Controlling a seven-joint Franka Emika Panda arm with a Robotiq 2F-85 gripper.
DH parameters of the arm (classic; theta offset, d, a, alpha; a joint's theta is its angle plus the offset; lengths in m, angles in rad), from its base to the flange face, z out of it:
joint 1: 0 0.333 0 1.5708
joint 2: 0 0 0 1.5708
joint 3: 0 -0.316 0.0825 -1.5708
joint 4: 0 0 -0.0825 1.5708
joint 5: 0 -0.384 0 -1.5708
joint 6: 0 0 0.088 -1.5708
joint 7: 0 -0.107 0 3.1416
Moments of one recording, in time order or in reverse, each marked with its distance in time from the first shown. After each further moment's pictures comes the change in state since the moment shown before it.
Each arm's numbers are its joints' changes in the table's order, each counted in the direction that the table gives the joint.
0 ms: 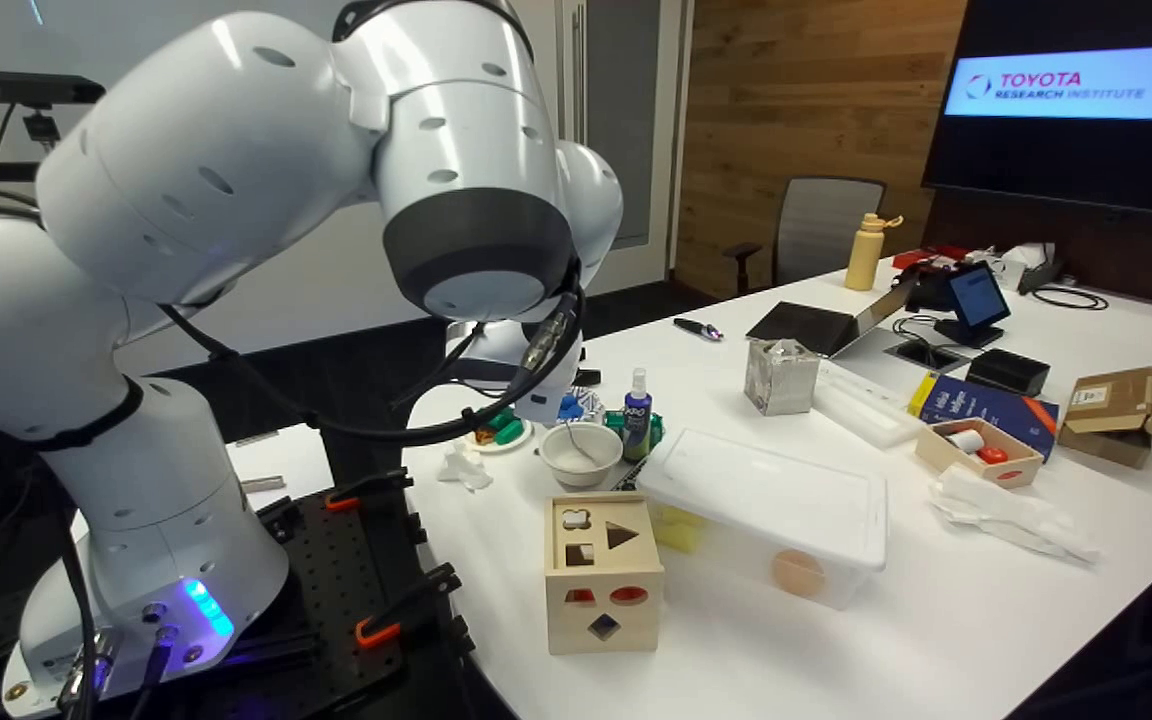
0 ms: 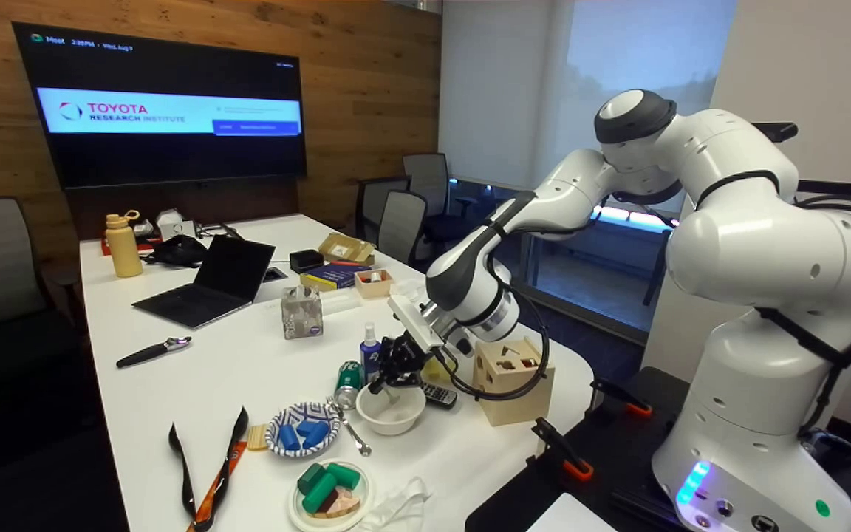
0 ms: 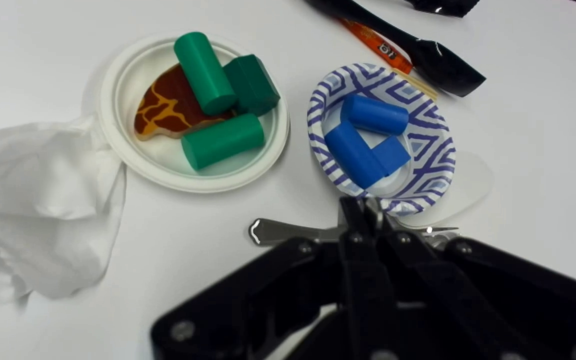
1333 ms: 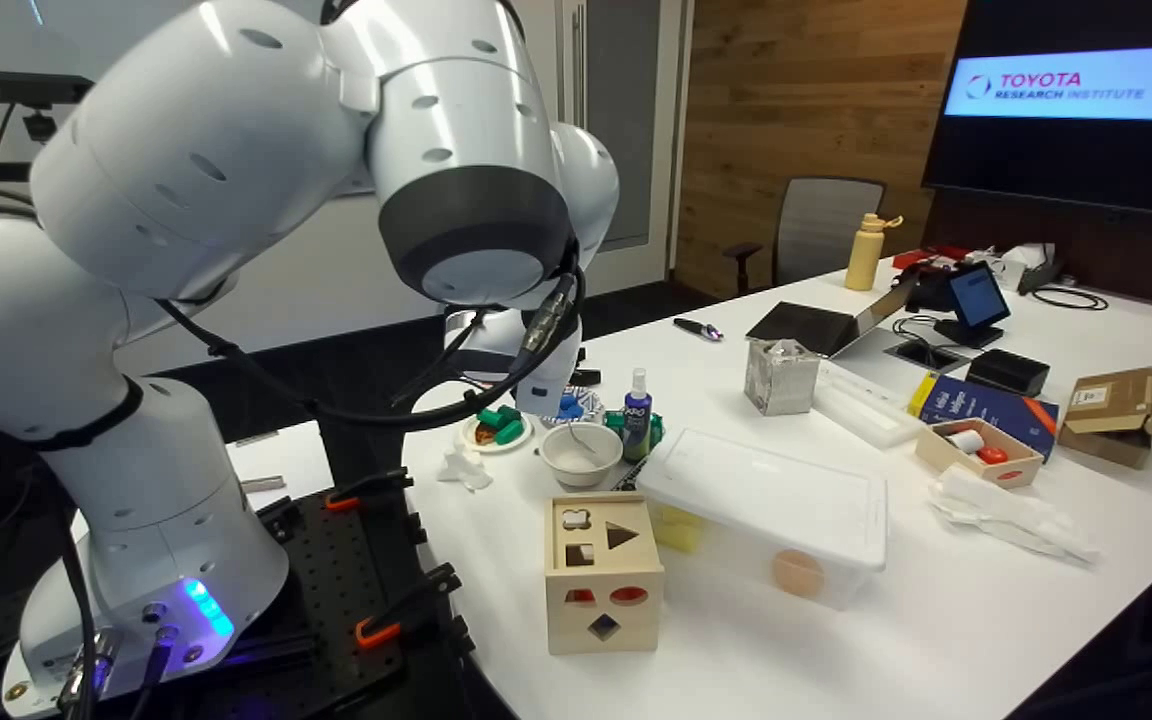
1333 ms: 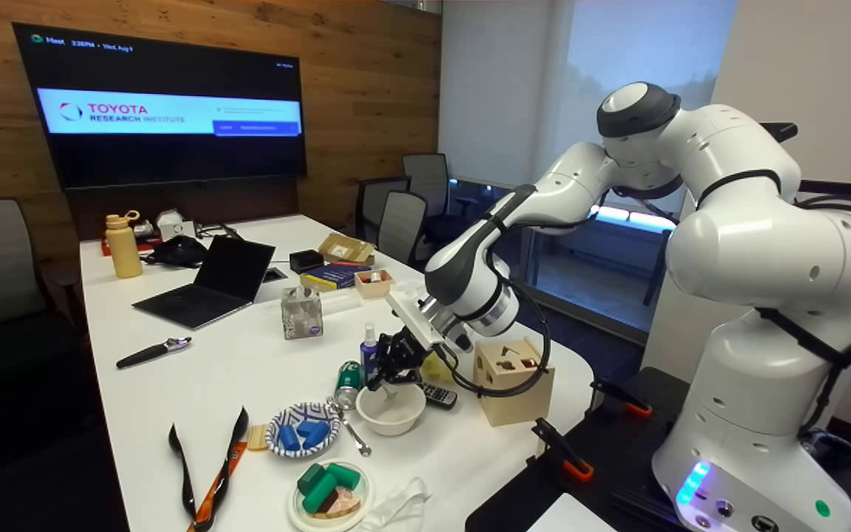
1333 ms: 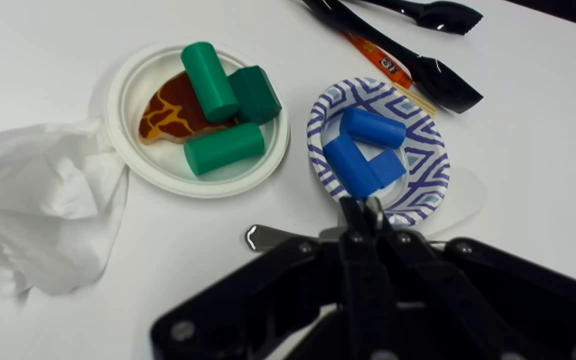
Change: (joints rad) arm -0.002 0.030 -0.022 -0.012 -0.023 -0.019 0.038
